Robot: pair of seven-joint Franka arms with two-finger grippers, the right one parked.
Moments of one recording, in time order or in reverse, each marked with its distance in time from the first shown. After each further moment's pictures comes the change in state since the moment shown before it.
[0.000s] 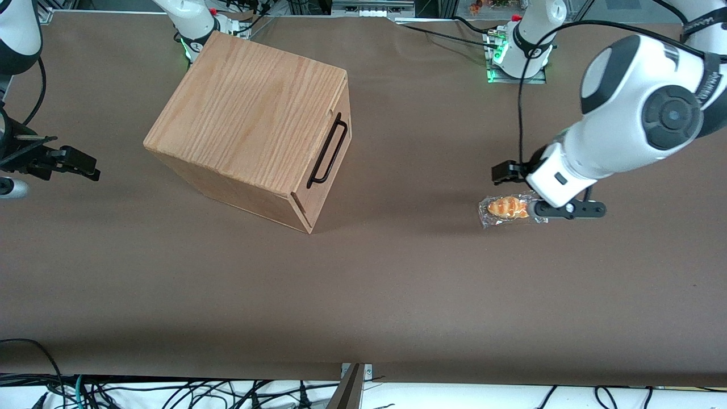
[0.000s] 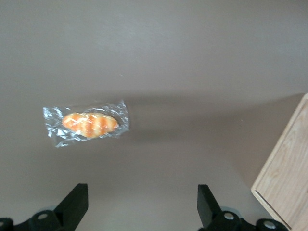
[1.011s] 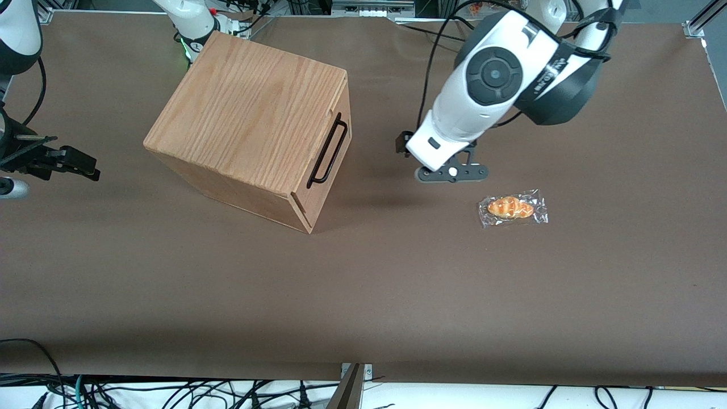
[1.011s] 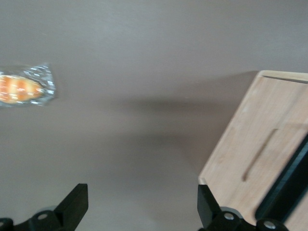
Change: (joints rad) arm -0.287 0.085 -0.006 0.068 -0.025 0.063 -0.345
